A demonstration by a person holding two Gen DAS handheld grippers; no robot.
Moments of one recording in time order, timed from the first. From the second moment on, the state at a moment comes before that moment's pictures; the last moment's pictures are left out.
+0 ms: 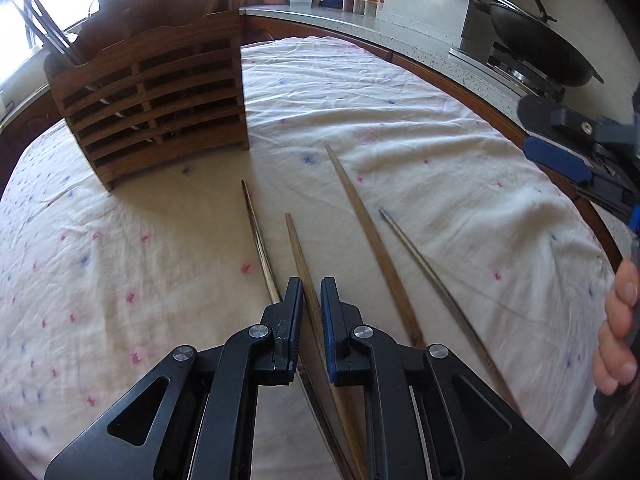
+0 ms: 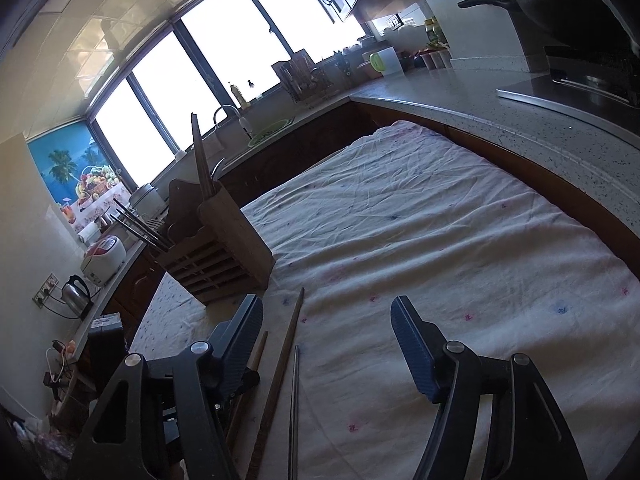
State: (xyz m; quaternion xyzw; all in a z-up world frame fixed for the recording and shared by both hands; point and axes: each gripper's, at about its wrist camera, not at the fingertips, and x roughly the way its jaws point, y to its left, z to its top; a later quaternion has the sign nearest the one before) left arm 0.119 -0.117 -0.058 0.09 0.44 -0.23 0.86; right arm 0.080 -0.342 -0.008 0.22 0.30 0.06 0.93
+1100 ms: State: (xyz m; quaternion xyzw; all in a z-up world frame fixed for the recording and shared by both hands) left arm 0.153 -0.081 -0.046 0.01 0.45 -0.19 0.87; right arm 0.191 -0.253 -0.054 0.07 0.42 0.10 0.90
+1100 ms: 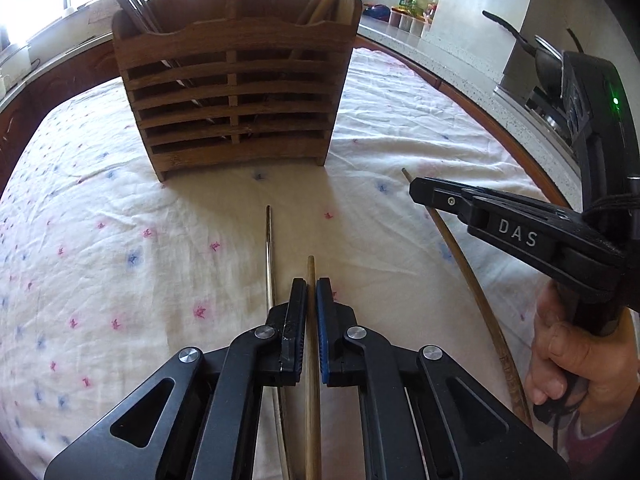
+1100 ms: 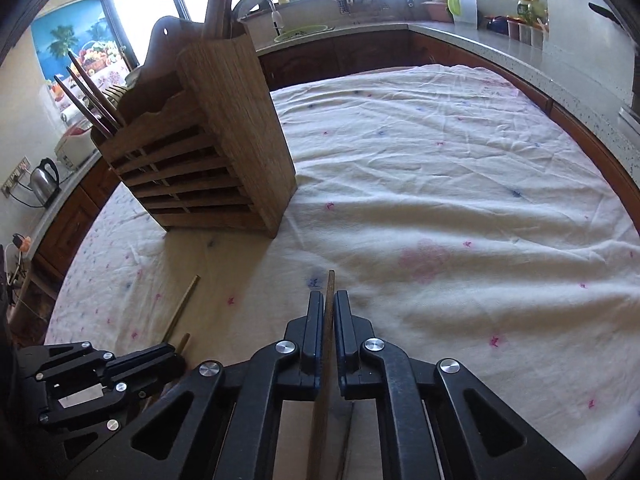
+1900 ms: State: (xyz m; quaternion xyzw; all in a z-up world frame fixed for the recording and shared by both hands) left arm 0.081 0.004 0.079 -0.09 0.30 -0.20 0.93; right arm 0.081 -0.280 0.085 0.15 0.24 0.17 0.94
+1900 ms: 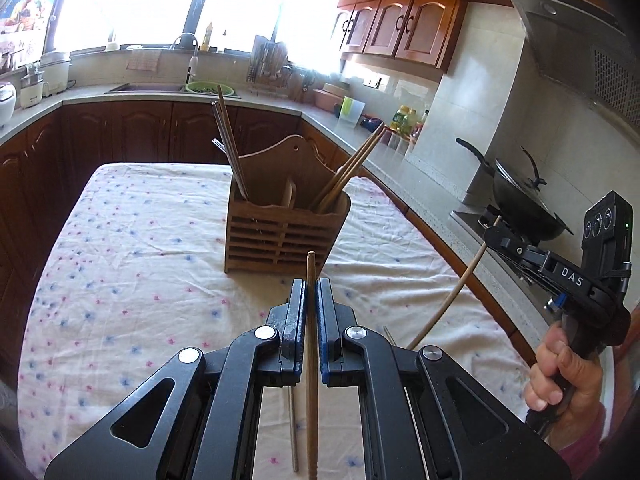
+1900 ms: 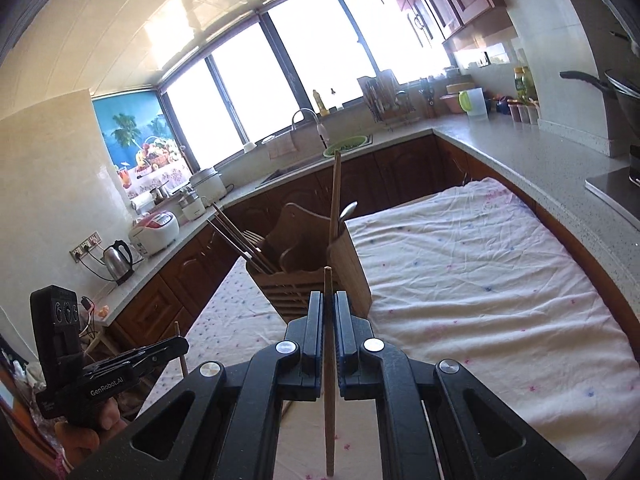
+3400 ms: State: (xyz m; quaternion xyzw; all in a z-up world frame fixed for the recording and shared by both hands) left arm 0.196 0.037 0.203 -0.13 0.10 -0.08 0.98; right arm 0.178 -0.252 0.193 0.11 0.10 0.16 0.98
